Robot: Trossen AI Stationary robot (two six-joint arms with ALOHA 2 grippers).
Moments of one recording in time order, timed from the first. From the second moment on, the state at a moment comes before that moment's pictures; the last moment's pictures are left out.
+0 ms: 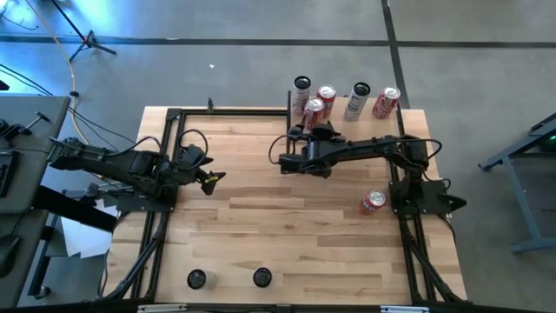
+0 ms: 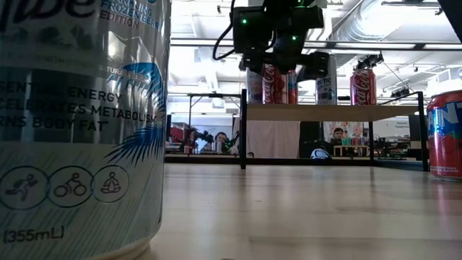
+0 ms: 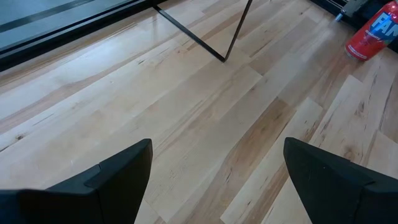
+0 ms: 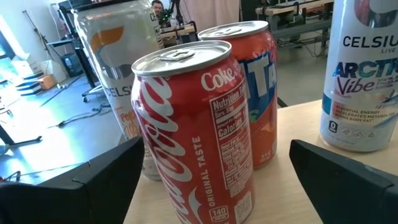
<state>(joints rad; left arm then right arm) -0.18 0.73 0.63 -0.68 -0.58 -0.76 -0.07 1.93 1.52 -1.13 1.40 1.77</state>
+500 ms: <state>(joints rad) -0.18 0.73 0.63 -0.68 -0.58 -0.76 -0.07 1.93 1.52 -1.13 1.40 1.77</state>
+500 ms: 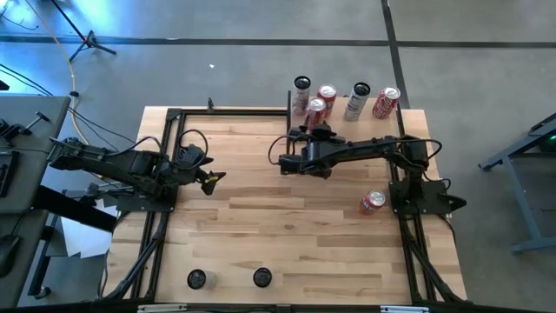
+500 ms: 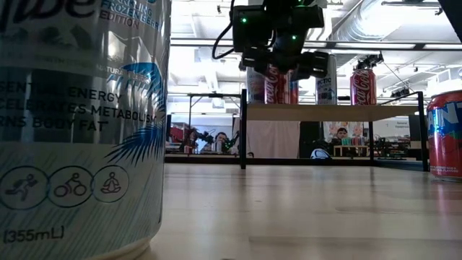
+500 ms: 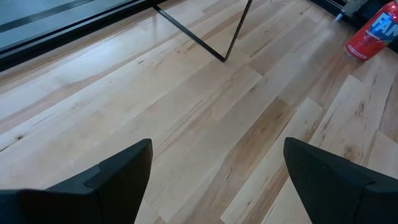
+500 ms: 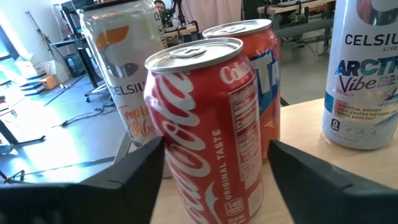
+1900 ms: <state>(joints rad) -0.18 0.73 0.63 -0.68 -0.58 -0.76 0.10 1.80 1.49 -1.35 1.15 1.86</state>
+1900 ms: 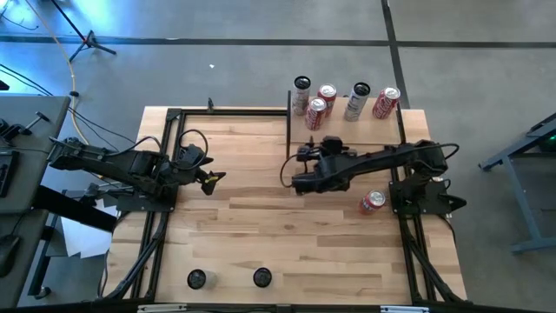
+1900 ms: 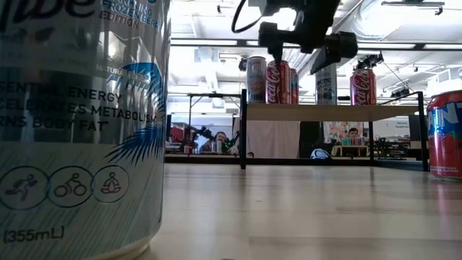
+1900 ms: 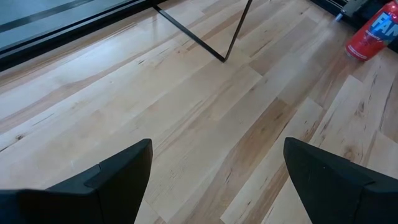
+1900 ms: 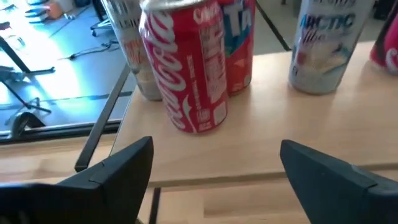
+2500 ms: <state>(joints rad) -0.18 0.73 0.63 -0.68 -0.58 -0.76 0.12 1.82 1.06 -0.49 1.57 1.56</state>
